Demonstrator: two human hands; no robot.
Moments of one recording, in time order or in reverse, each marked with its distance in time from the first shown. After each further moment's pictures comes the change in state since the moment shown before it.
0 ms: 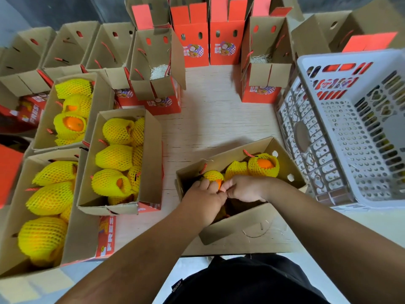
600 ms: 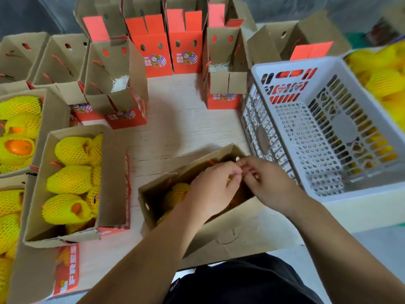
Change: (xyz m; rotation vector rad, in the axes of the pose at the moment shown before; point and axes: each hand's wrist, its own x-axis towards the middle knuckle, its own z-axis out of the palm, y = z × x) left_hand 0.050 0.056 -0.067 -0.832 0.484 0.068; right_hand -0.105 0.060 -0.033 0.006 0.812 -0.184
